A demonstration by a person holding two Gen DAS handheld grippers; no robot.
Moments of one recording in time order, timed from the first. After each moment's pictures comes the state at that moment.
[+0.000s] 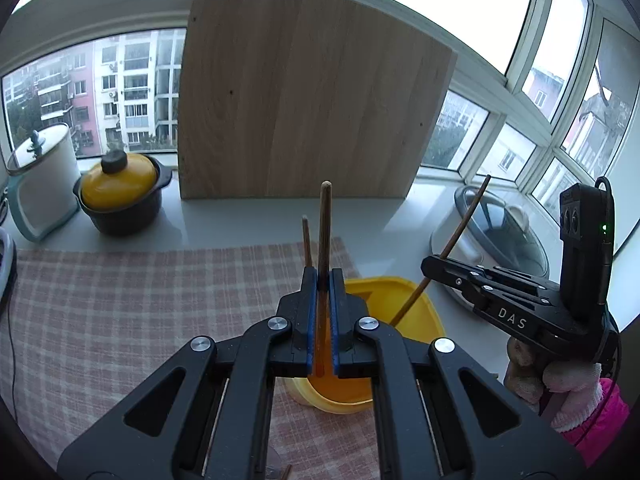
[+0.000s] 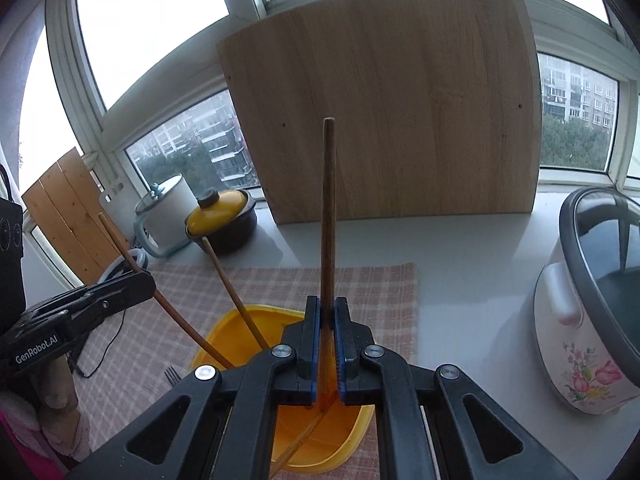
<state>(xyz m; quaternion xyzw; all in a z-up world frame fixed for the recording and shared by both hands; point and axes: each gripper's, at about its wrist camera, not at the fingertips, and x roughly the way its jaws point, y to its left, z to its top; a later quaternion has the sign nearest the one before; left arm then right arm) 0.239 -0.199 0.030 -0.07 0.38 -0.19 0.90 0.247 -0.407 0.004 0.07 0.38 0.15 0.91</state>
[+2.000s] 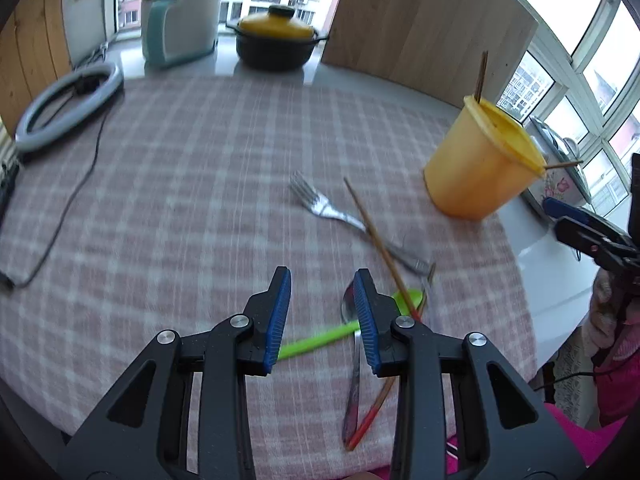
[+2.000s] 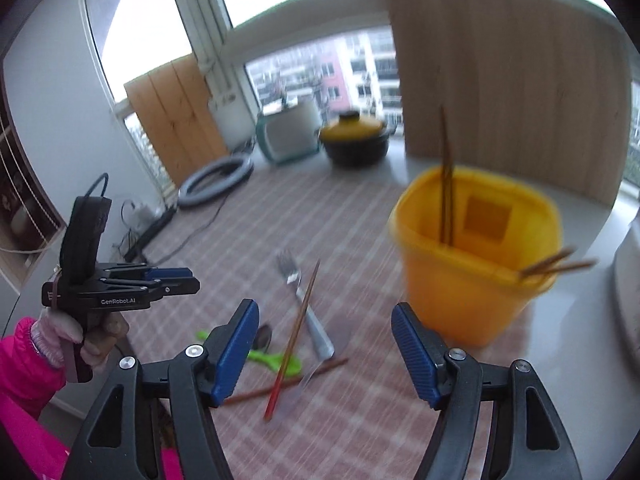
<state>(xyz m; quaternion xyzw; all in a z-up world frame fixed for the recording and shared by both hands) 0.090 -0.030 -0.079 -0.11 0.49 -0.10 0.86 0.120 -0.298 -0.034 -0.01 0.42 0.32 0.85</state>
